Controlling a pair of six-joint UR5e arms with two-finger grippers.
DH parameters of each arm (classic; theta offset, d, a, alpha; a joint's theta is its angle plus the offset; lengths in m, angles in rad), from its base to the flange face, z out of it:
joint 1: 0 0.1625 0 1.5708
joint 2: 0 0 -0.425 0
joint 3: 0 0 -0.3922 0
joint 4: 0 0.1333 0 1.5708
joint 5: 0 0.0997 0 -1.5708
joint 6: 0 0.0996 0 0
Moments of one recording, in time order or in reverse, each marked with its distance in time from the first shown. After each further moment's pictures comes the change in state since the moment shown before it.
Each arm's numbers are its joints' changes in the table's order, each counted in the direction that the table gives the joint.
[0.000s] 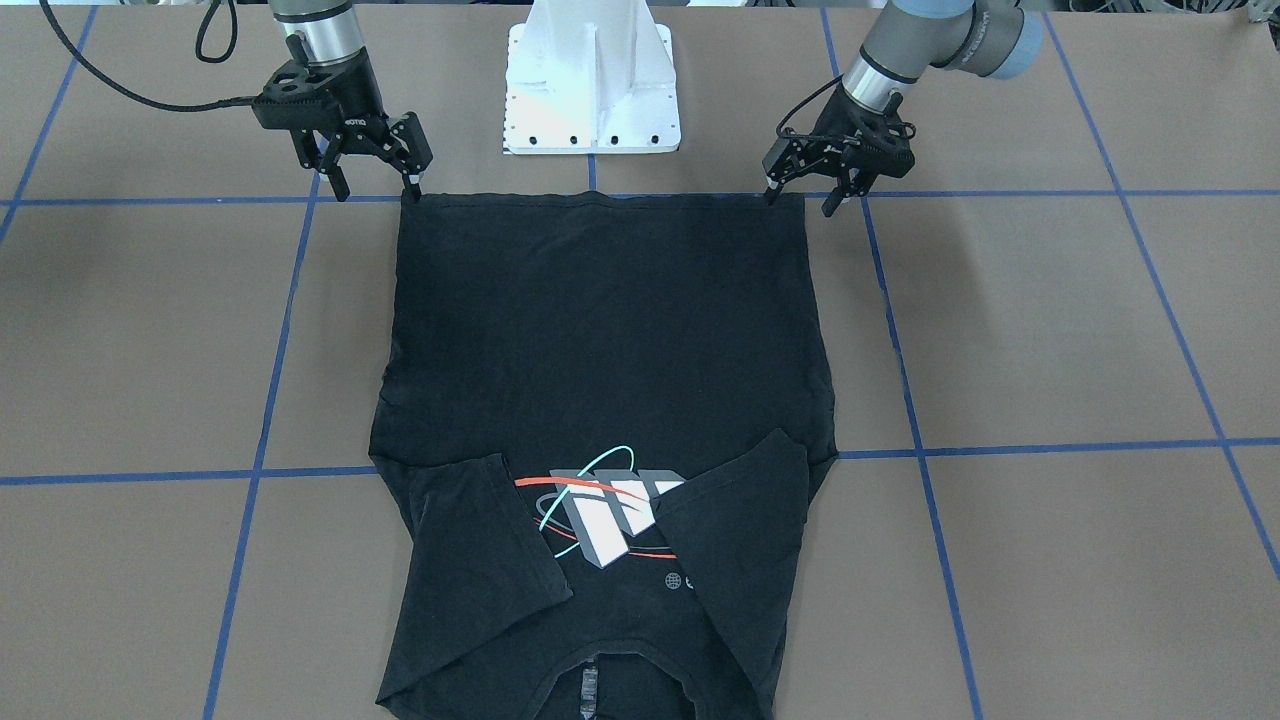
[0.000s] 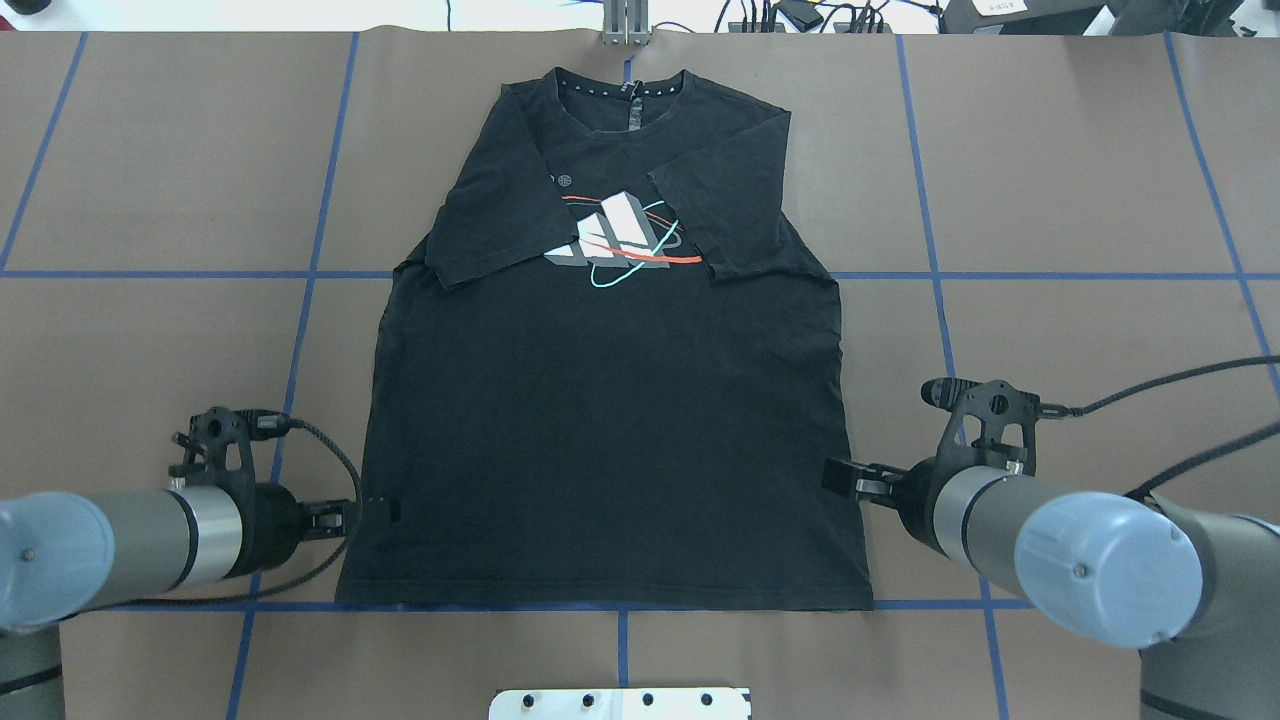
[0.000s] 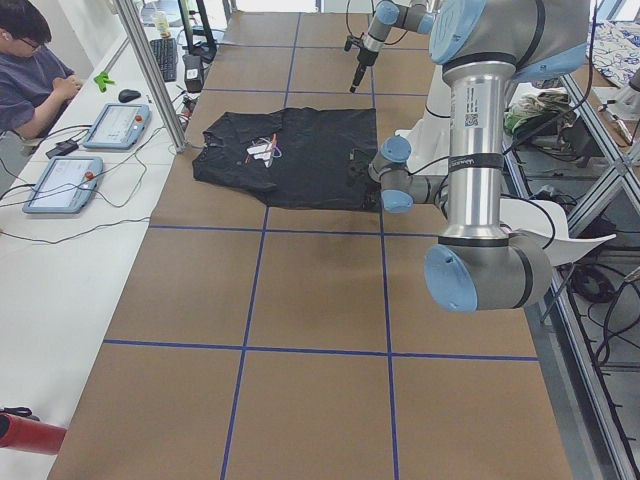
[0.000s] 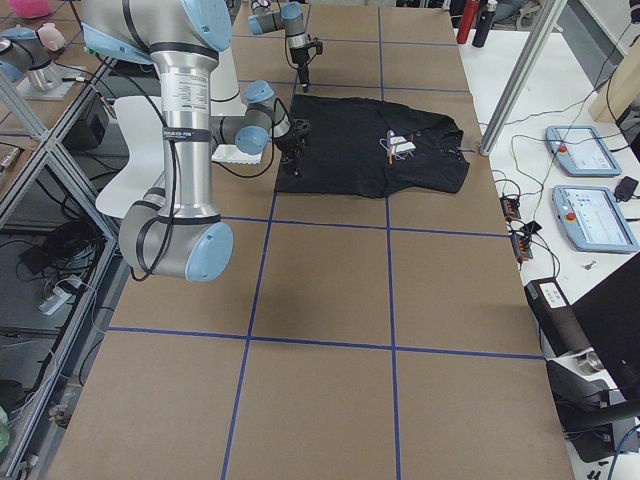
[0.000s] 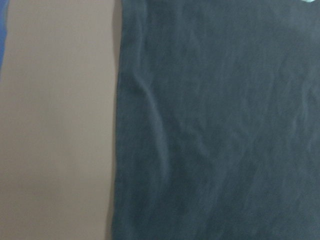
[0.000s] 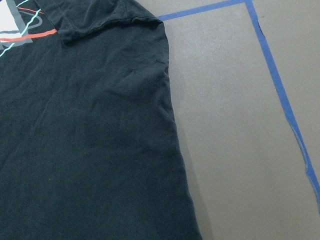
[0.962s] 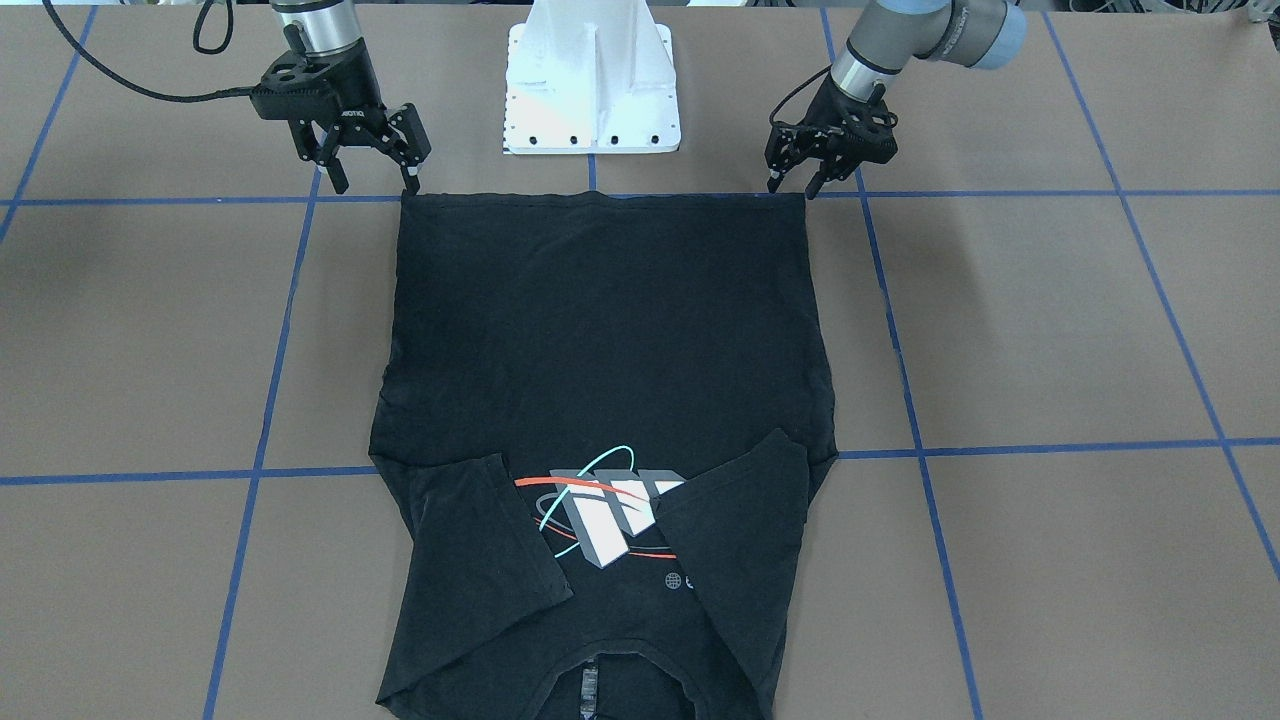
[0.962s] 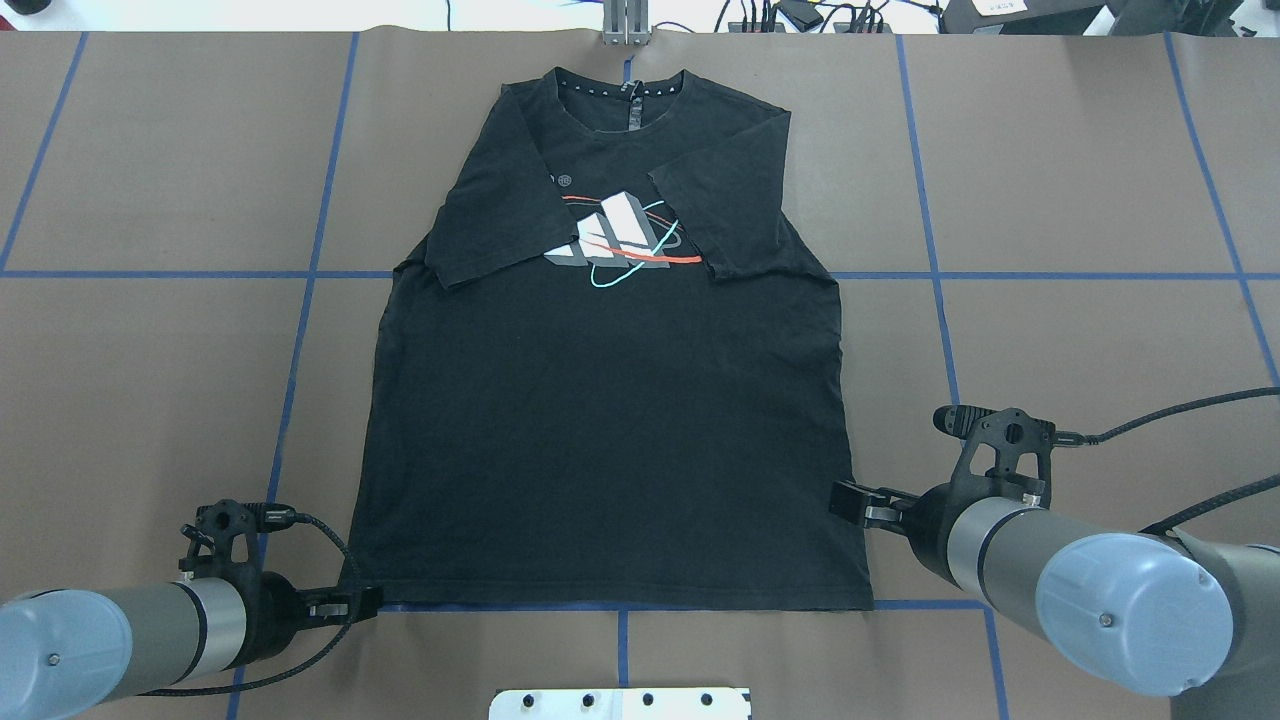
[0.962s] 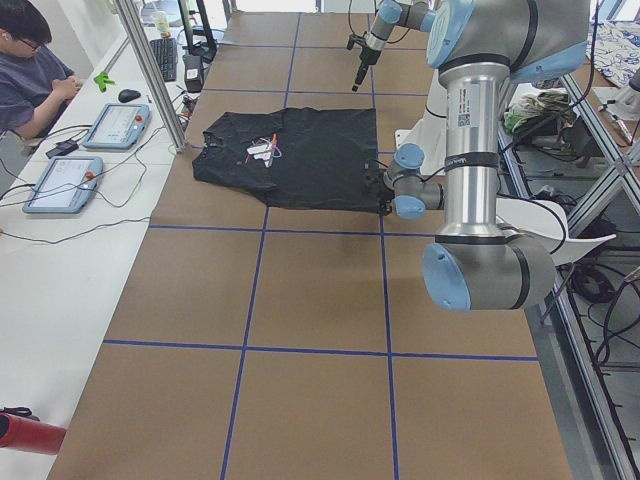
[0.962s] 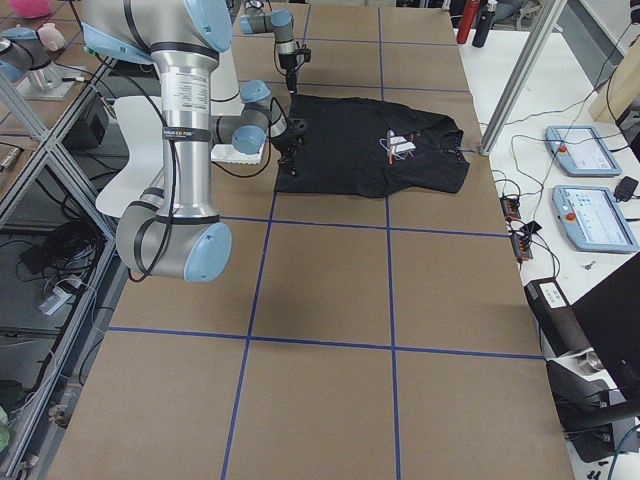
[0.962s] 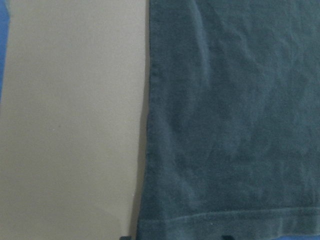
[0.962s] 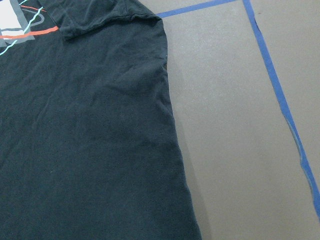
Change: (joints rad) left arm 0.092 0.020 0.013 0.003 0.032 -0.035; right arm -0.009 -0.009 0.010 0.001 -0.009 0.006
